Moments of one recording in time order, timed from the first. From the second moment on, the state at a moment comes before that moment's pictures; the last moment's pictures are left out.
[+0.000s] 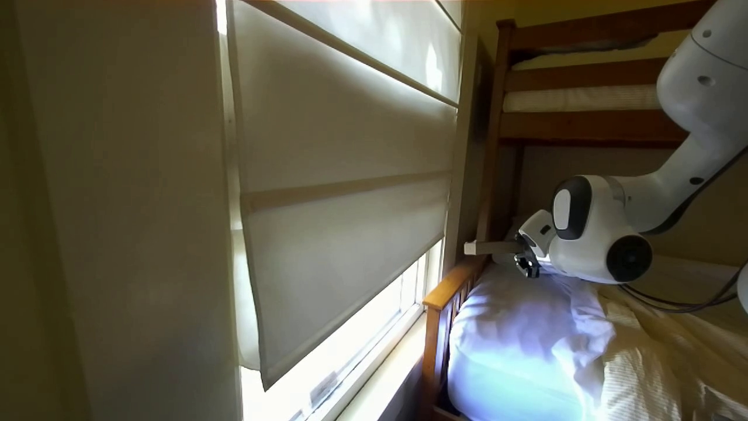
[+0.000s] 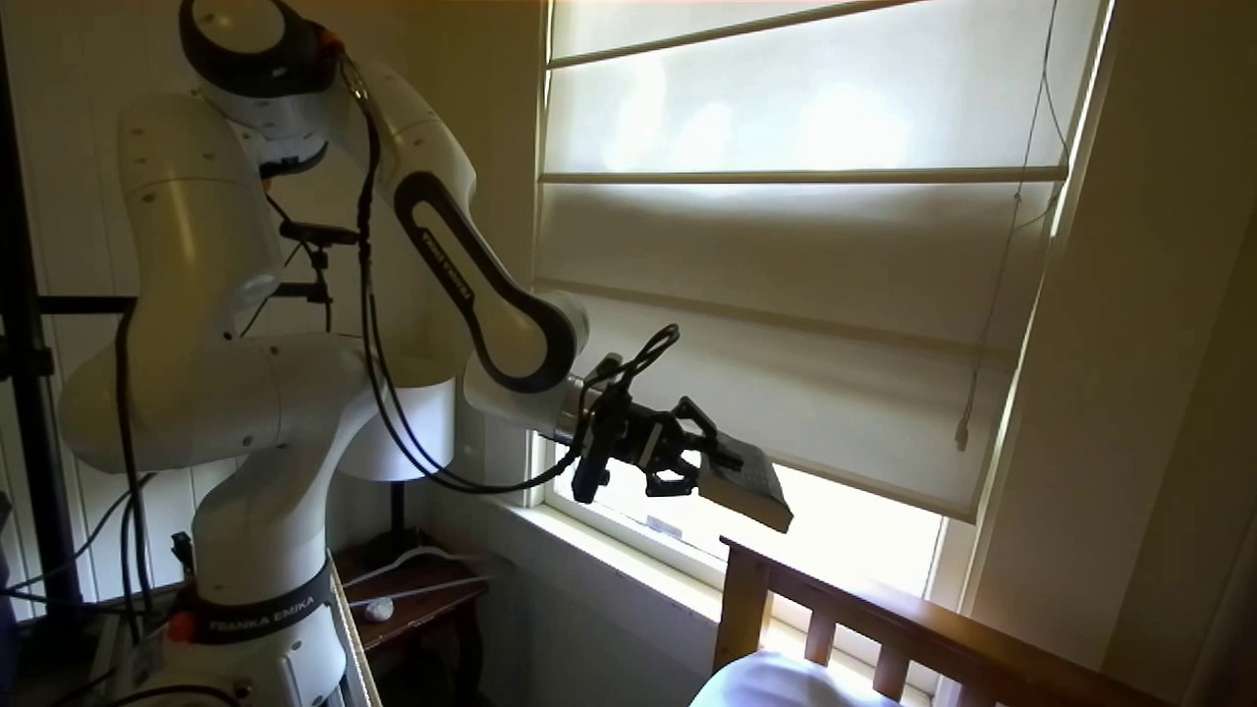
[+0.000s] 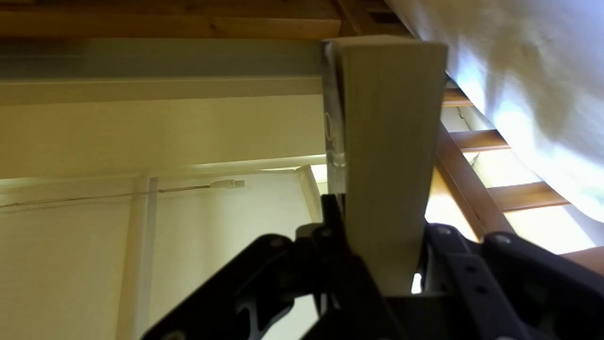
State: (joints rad) arm 1.90 0.49 -2.09 -2.74 -2.51 2.58 1.58
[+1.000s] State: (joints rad) arm 2.17 0.47 -2.50 -2.69 -2.51 2.70 1.31
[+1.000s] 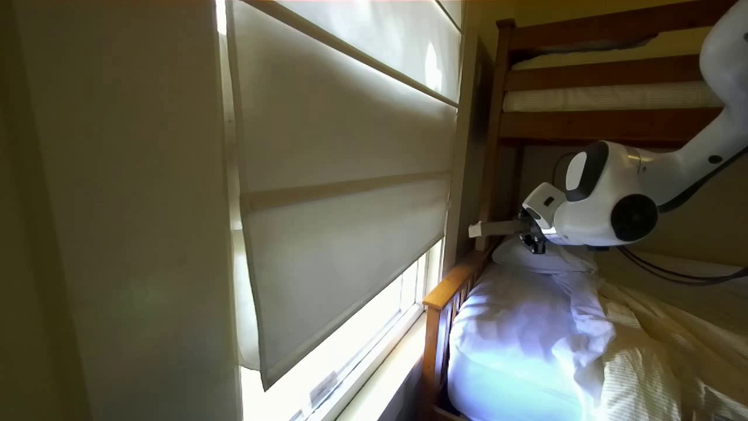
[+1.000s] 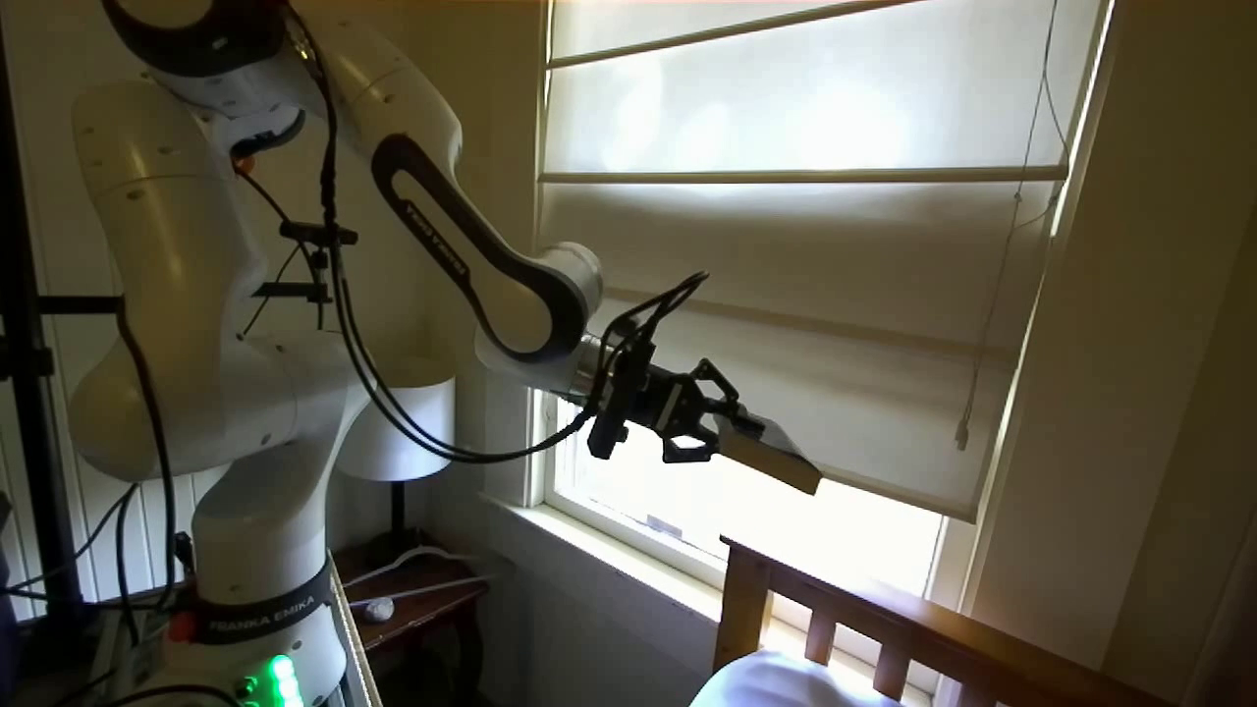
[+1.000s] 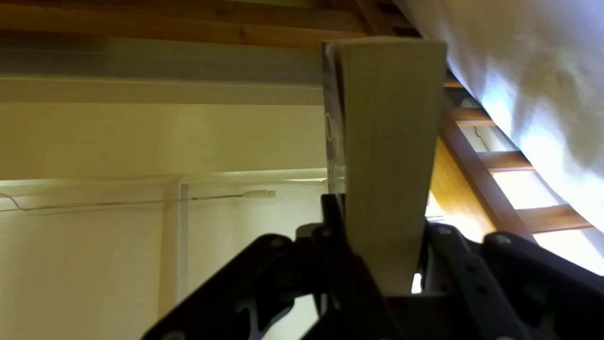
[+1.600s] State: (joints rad) arm 2.03 0.39 -2.62 -2.50 -2.51 2.91 0.90
